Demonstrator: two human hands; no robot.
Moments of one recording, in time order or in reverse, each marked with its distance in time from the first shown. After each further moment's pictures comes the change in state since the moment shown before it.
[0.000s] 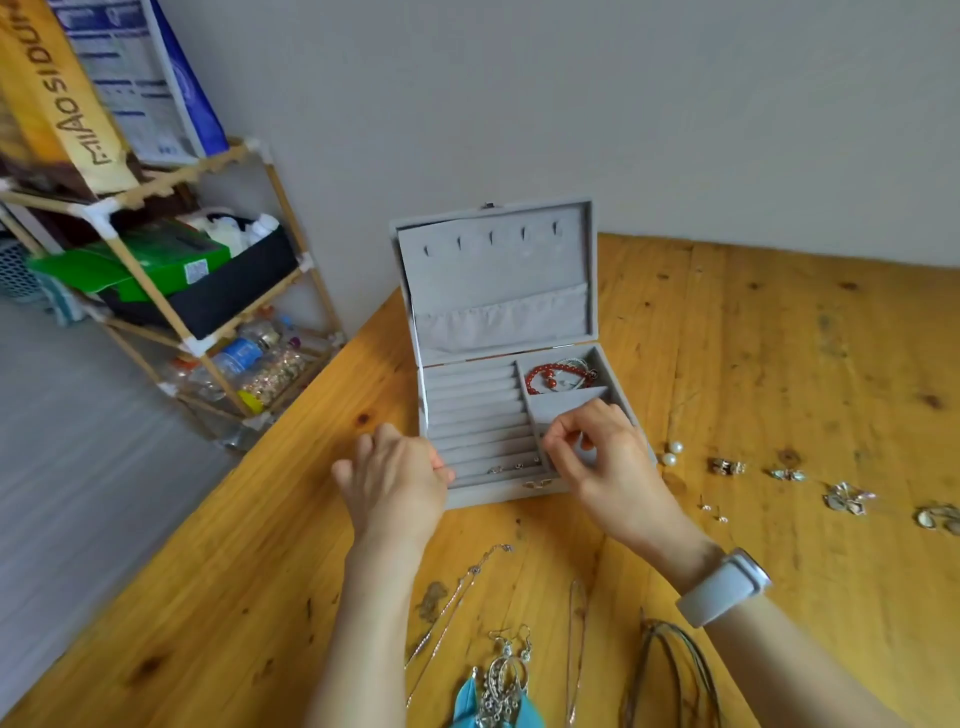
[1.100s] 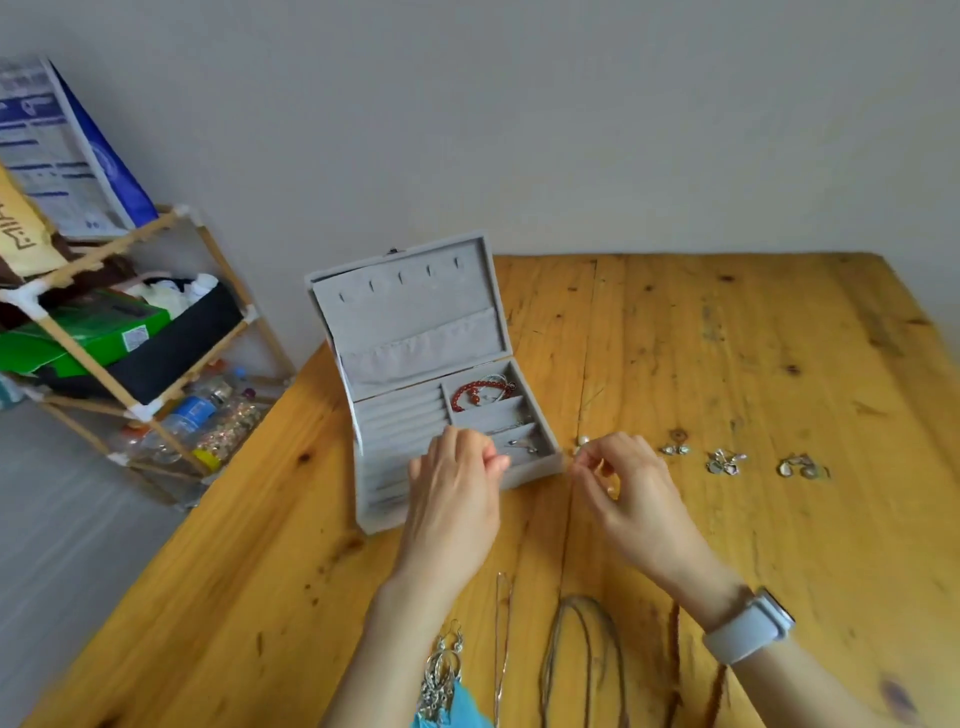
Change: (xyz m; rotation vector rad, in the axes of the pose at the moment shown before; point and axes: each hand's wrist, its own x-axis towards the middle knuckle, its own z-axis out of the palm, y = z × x) left_hand -0.048 0.072 0.015 -0.210 0.232 0.649; right_hand -0.058 0.031 -0.062 -0.133 0.174 0.078
